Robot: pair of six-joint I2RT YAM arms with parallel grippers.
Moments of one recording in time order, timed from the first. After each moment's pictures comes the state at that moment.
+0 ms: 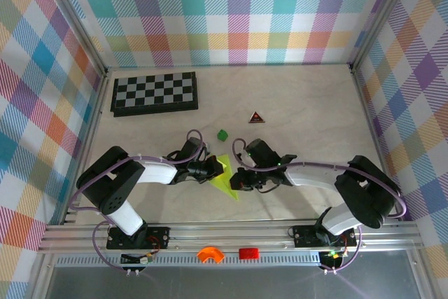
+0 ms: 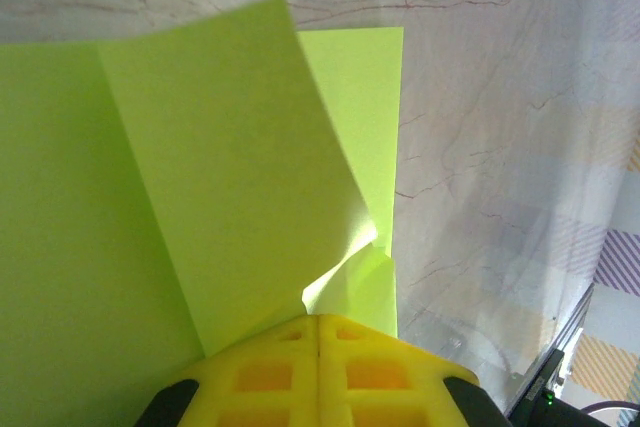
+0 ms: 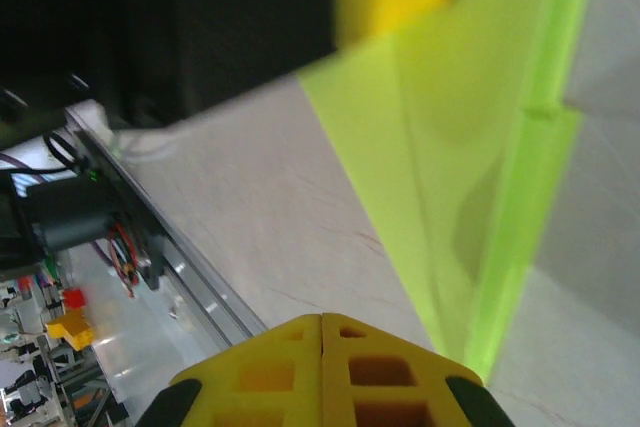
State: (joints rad) left arm -0.66 1.63 0.56 0.23 0.41 -1.02; right arm 0.84 1.49 0.66 -0.10 -0.59 0.75
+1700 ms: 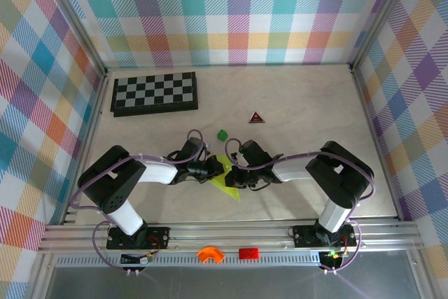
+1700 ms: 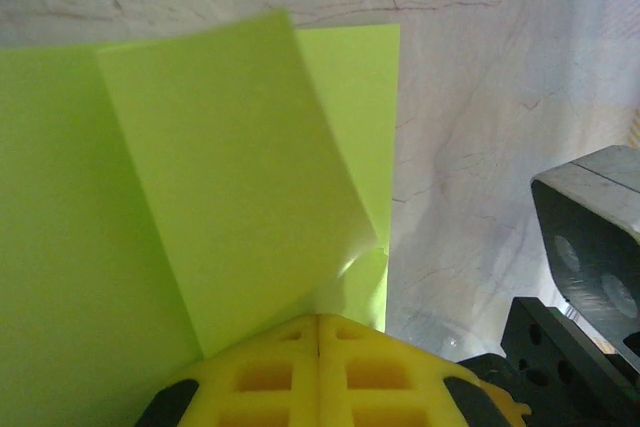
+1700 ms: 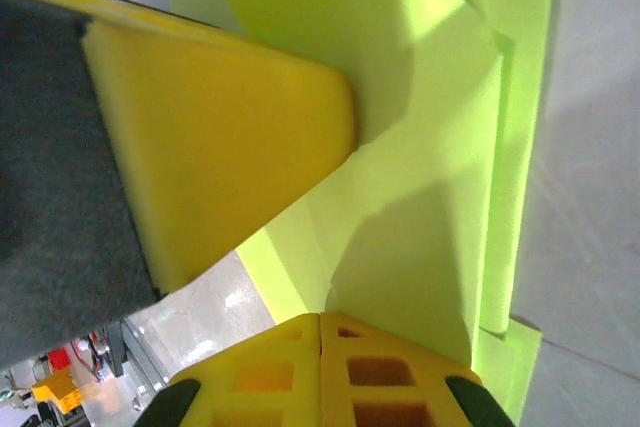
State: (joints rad) left arm -0.65 1.64 0.56 0.25 0.42 -1.02; right arm 0.83 1.70 0.64 0.12 -0.55 0.81
